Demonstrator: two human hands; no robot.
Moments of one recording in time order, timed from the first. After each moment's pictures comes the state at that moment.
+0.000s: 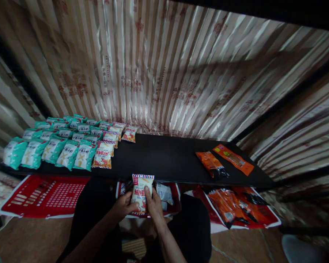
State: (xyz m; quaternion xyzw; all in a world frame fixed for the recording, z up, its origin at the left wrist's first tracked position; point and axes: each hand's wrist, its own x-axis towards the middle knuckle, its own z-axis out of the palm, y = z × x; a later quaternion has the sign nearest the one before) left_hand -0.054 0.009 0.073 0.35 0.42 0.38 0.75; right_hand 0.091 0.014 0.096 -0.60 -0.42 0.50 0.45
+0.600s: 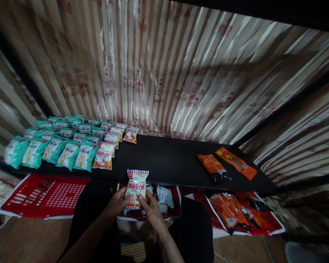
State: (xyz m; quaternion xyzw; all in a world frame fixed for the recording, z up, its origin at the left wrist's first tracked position) left_hand -0.070 0.021 0.099 0.32 0.47 0.42 0.71; right_hand 0.080 0.009 0.100 -0.43 -0.37 0.67 0.47
